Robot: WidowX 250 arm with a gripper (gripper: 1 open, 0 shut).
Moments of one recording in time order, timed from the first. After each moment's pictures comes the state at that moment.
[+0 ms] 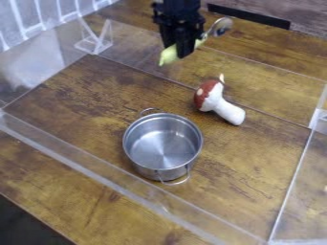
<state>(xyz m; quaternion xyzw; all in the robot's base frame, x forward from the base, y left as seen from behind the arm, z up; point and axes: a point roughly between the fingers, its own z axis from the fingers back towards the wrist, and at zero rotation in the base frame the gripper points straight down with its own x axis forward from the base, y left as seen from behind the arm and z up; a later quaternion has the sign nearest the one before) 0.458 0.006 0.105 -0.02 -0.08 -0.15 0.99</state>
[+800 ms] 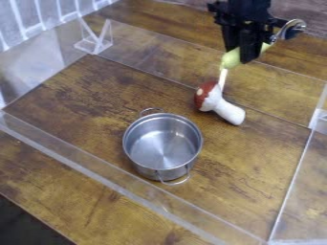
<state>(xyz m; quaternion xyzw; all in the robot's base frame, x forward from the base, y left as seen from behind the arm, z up) 0.455 -0.085 0.122 -0.06 -0.09 -0.23 0.97</state>
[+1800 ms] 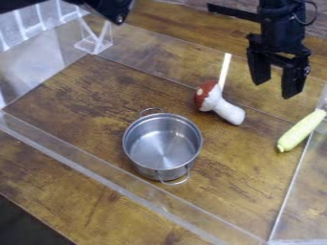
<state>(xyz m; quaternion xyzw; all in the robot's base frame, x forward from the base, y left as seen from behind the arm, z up) 0.452 -0.132 0.091 -0.10 -0.06 -0.26 0.96</state>
